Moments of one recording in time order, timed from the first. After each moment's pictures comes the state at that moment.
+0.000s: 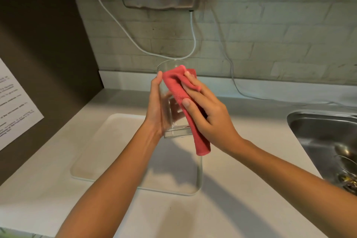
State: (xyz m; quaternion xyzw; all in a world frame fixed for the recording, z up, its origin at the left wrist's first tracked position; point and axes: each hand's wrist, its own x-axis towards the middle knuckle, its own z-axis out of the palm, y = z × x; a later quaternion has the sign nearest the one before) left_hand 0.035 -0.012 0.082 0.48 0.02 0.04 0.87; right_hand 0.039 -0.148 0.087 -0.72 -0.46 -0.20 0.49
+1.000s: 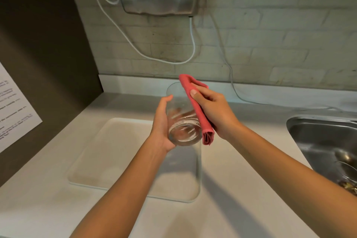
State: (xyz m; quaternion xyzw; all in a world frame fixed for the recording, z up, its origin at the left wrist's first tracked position) left_hand 0.032 -0.027 0.064 0.39 0.13 -0.04 0.91; right_hand 0.068 -0.144 0.101 -0.69 -0.19 0.09 0.70
